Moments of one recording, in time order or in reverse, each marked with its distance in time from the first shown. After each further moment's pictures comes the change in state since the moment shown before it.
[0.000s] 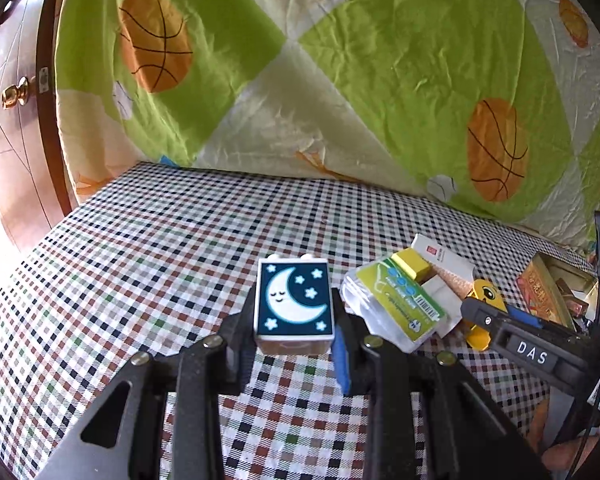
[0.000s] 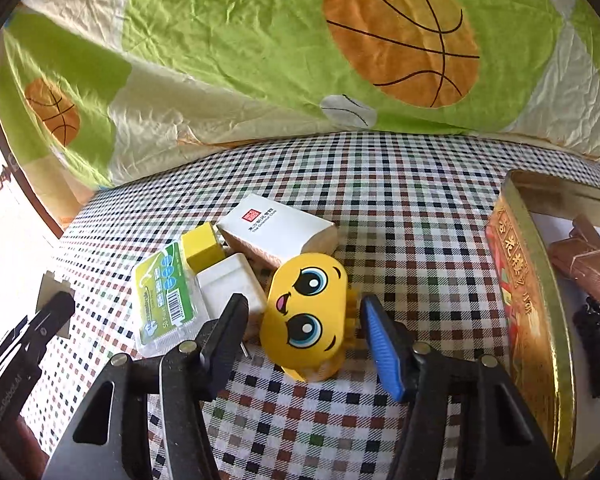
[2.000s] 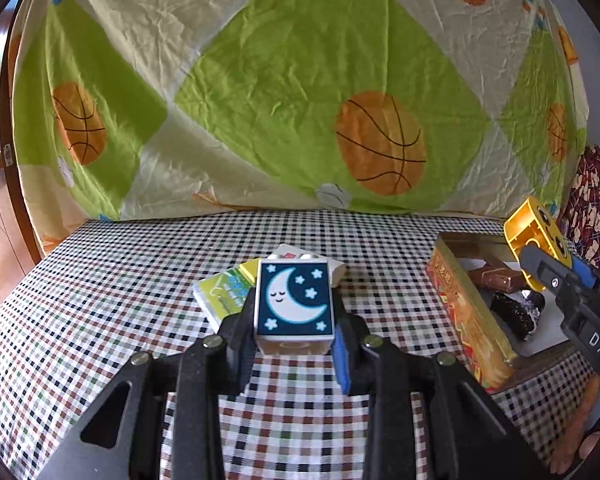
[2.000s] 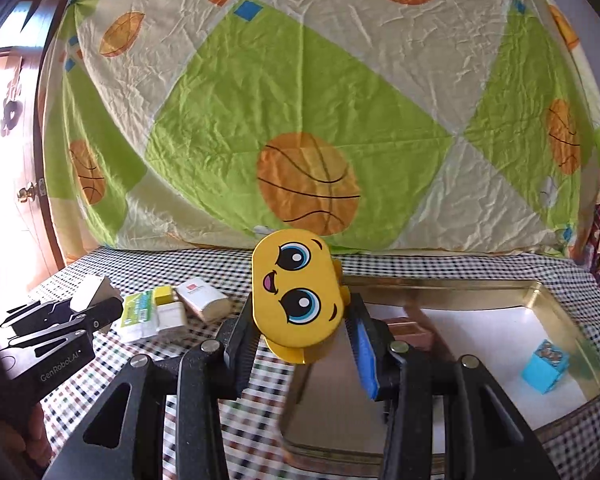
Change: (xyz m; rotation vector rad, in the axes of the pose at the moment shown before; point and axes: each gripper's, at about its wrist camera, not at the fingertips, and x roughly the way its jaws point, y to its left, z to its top) left arm -0.047 -0.131 -0.032 0.169 -0.141 -0.075; right arm -0.147 -0.088 -0.042 -0.131 -0.463 -0.102
